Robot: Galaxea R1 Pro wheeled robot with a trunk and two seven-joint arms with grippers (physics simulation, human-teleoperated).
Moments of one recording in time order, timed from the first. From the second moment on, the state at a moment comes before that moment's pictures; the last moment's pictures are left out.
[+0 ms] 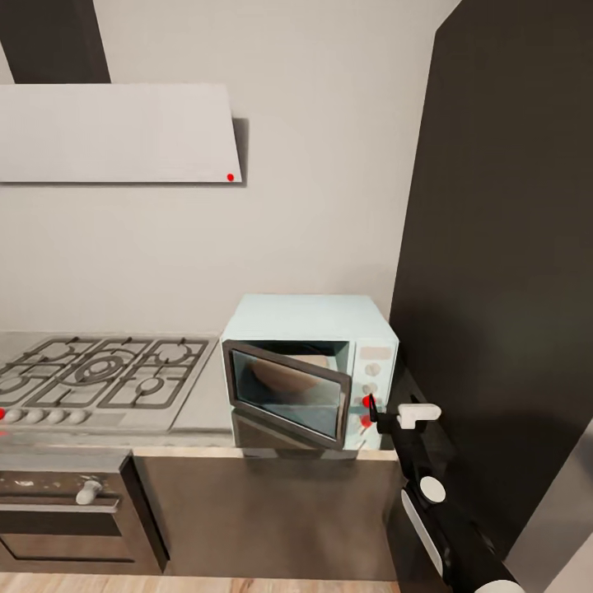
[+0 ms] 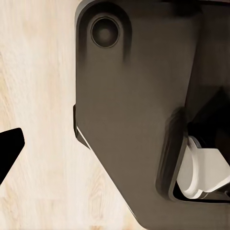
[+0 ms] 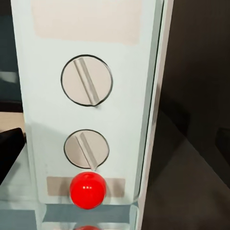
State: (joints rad) left arm 0.00 -0.01 0.07 -0.03 0.01 0.01 0.00; right arm -0.43 -0.02 0.11 -0.94 0.01 -0.34 -0.14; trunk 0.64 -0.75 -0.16
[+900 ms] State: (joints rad) left arm 0.00 -0.01 0.07 -0.03 0.01 0.01 0.00; right arm -0.43 -0.03 0.11 -0.94 0.00 -0.34 0.17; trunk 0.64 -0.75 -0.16
